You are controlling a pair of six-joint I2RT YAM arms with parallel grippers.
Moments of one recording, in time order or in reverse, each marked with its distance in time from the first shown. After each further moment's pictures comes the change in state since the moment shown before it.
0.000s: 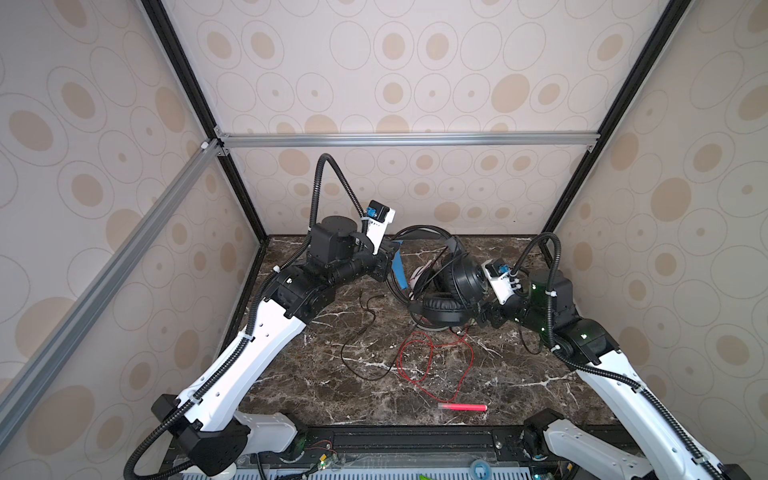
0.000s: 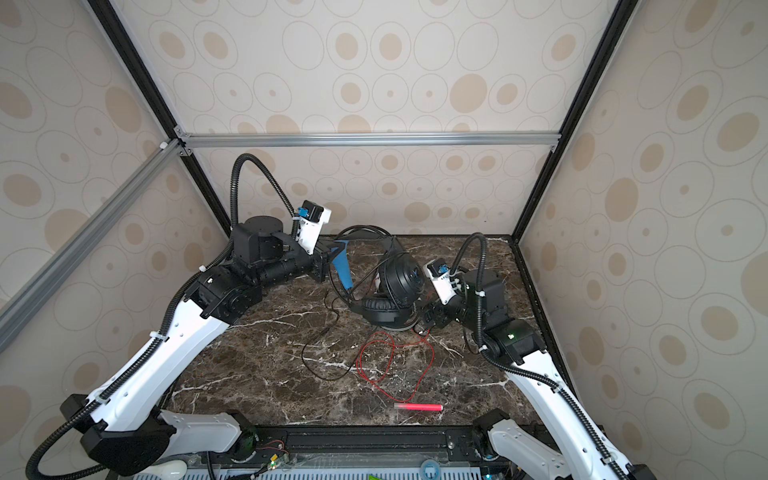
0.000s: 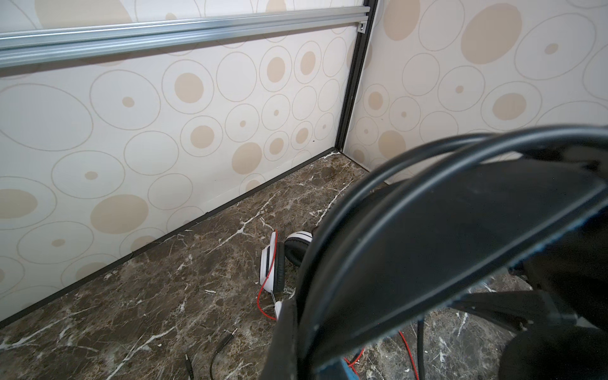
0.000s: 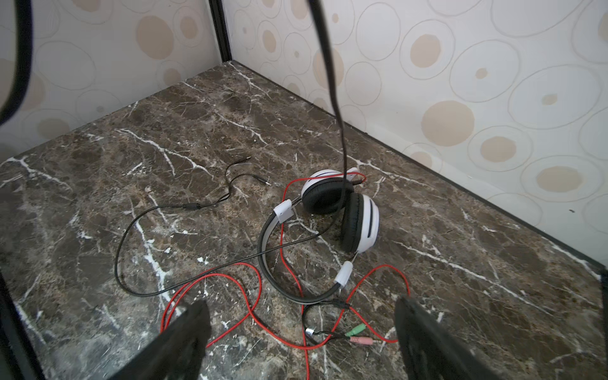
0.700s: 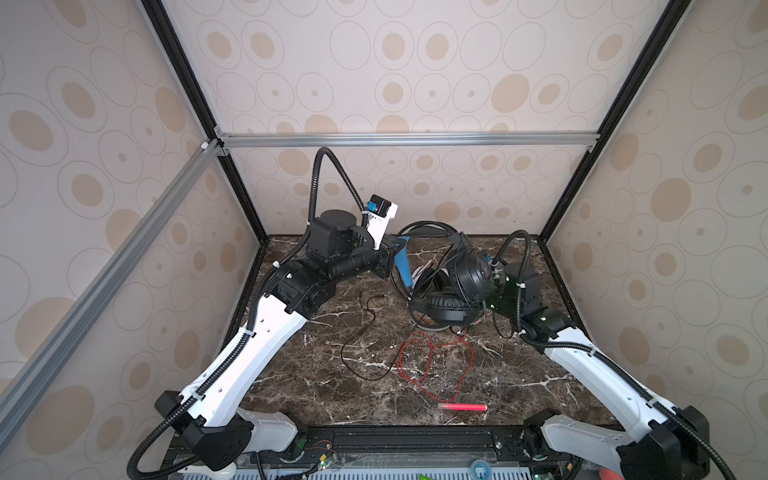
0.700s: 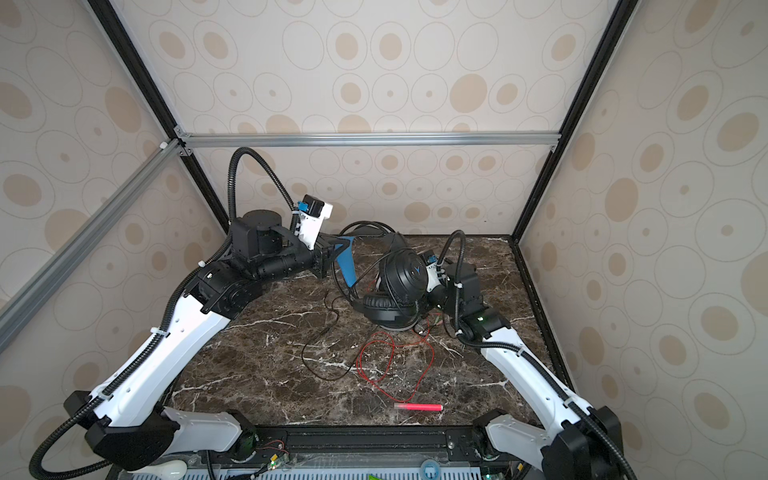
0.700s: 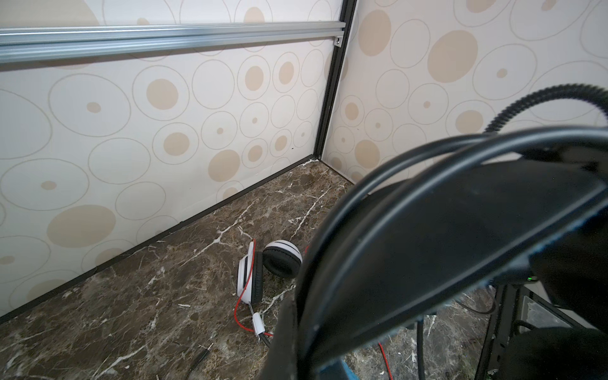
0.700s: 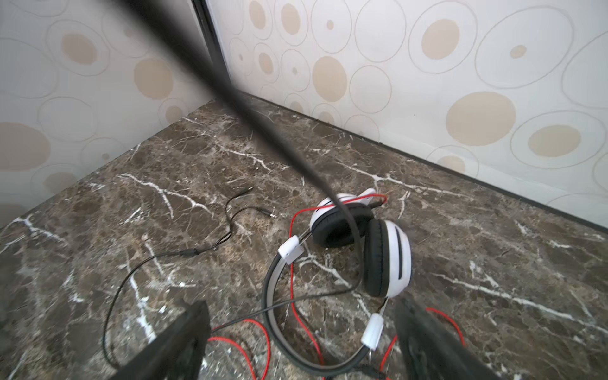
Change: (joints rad) left arm 0.012 0.026 0.052 0.001 0.100 -0.034; right arm -0.005 0.253 -0.056 0.396 -0.012 0.127
